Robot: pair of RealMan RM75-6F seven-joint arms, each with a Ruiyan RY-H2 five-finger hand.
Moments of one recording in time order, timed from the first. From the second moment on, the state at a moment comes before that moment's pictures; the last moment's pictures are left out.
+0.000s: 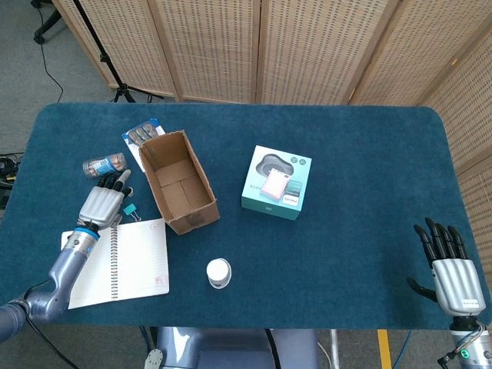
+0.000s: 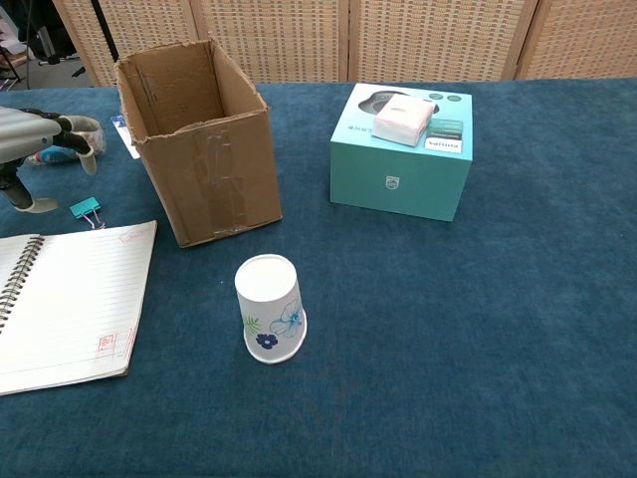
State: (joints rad) left arm -0.63 -1.43 -0.13 -1.26 1.13 0.88 0.41; right arm 0.06 -1.18 0.04 -1.55 -1.58 1.54 -0.07
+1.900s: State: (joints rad) left arm -0.66 -1.56 -0.07 -1.04 1.22 0.85 0.29; right arm 0.06 -1.18 0.05 -1.54 -1.60 1.56 -0.04
